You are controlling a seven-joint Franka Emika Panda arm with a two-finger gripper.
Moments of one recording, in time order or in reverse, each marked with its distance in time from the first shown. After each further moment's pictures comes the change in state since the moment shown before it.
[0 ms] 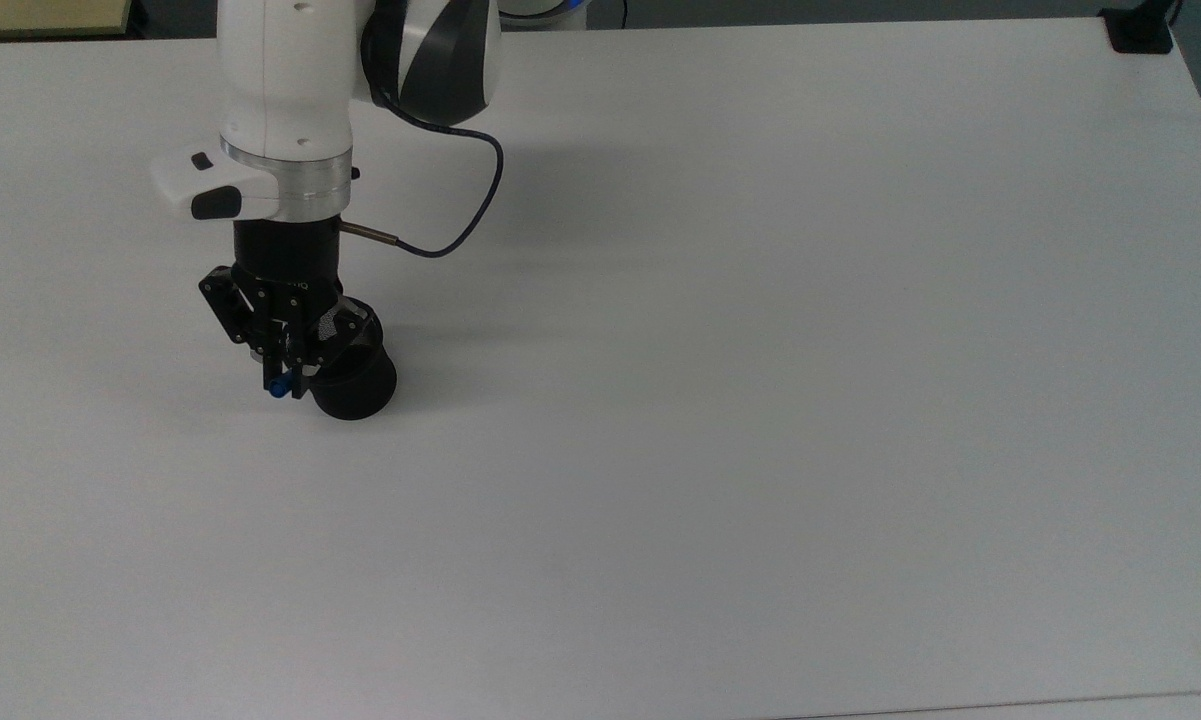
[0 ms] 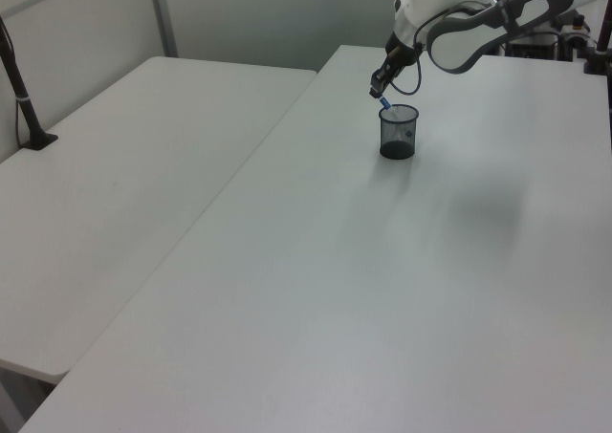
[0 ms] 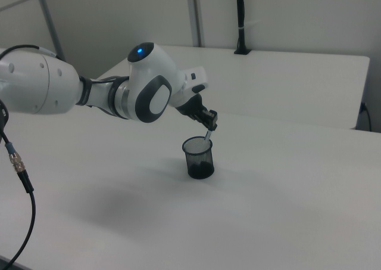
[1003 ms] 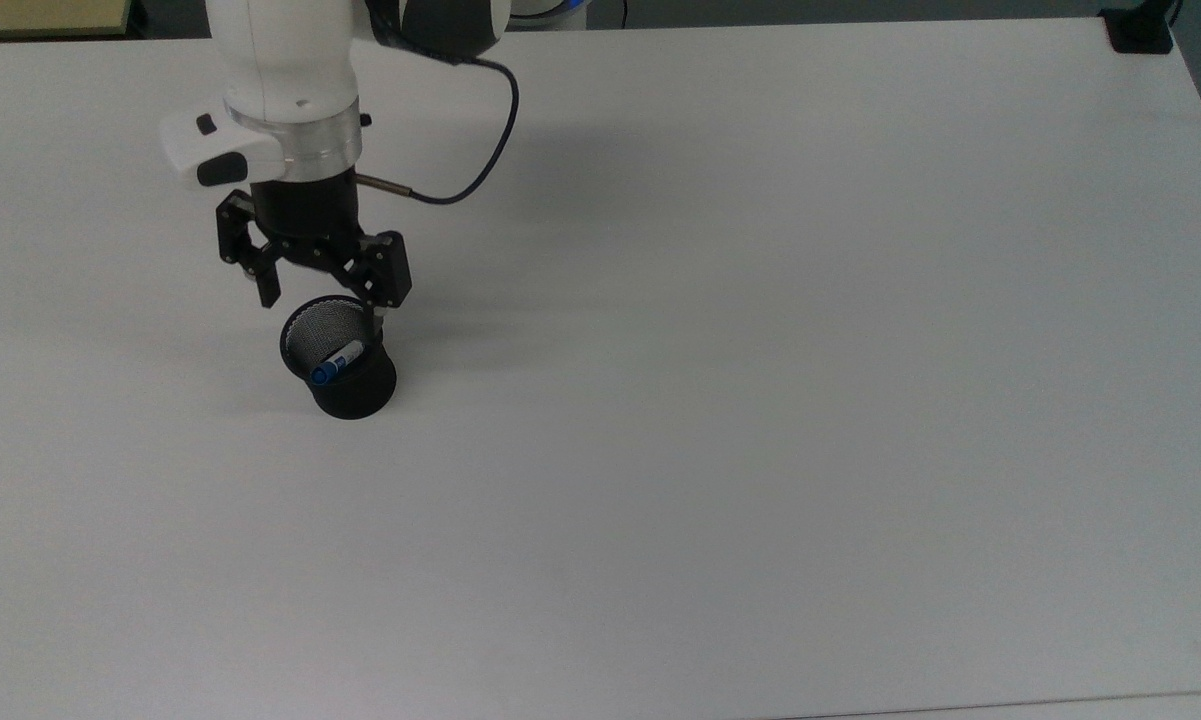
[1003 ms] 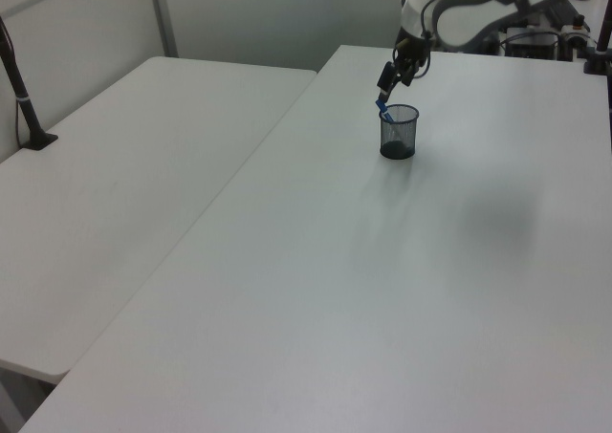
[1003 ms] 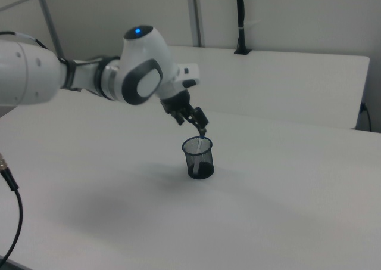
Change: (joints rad) arm 0.011 -0.099 0.013 0.000 0.054 -0.298 0.013
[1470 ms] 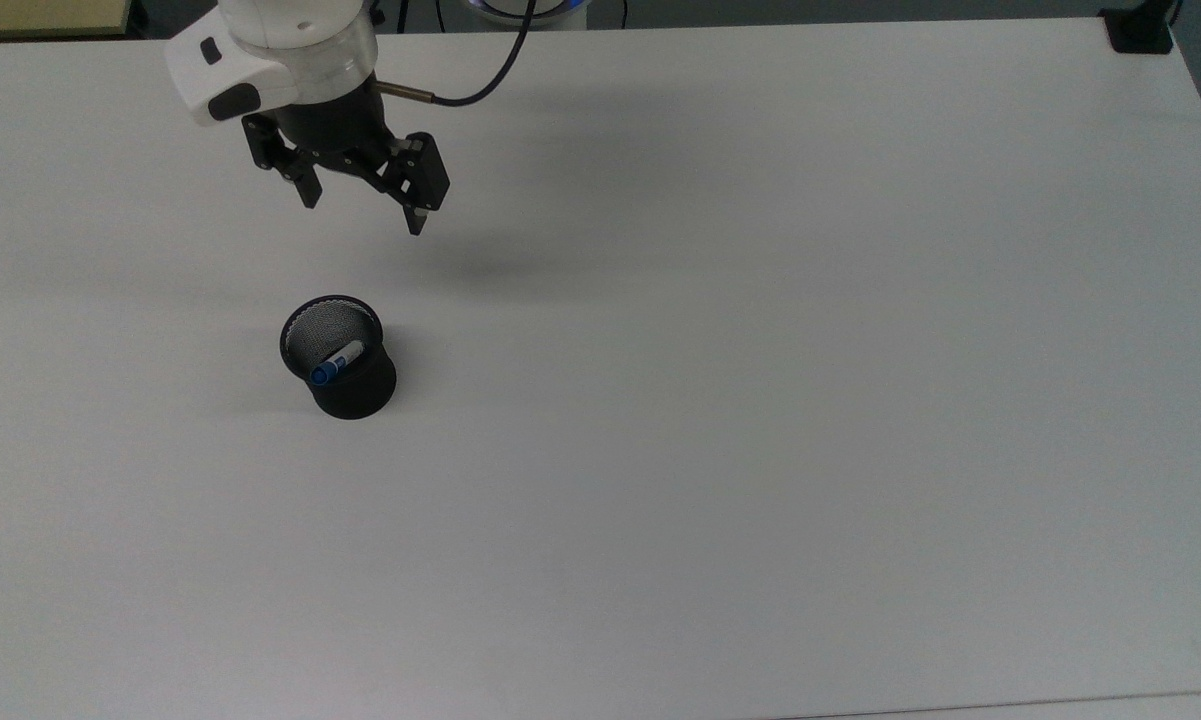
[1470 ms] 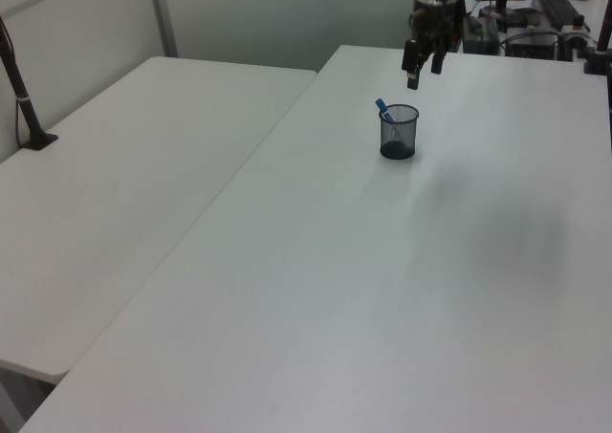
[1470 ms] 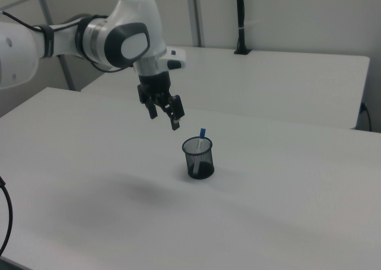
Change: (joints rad) arm 0.020 -0.076 0.004 0.136 0.046 -0.494 0.000
